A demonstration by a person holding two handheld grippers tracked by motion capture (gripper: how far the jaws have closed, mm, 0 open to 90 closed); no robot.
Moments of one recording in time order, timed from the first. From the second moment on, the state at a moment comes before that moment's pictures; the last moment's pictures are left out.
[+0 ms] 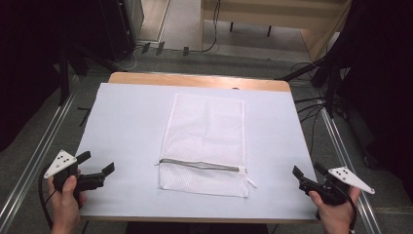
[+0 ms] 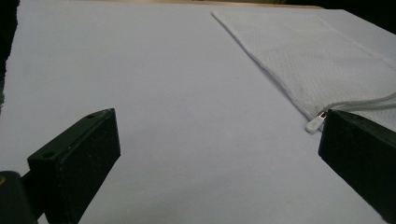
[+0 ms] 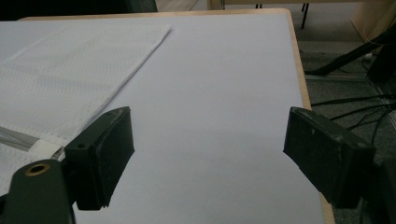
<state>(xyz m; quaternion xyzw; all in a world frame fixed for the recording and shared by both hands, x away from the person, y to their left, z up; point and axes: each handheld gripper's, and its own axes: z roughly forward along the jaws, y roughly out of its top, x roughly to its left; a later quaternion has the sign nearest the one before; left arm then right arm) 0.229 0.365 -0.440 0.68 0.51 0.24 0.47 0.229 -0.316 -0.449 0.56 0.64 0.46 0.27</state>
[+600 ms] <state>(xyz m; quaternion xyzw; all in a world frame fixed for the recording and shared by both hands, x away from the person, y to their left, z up) 0.231 0.362 -0.442 0.70 0.50 0.23 0.46 0.229 -0.318 -0.452 0.56 0.64 0.44 0.28</state>
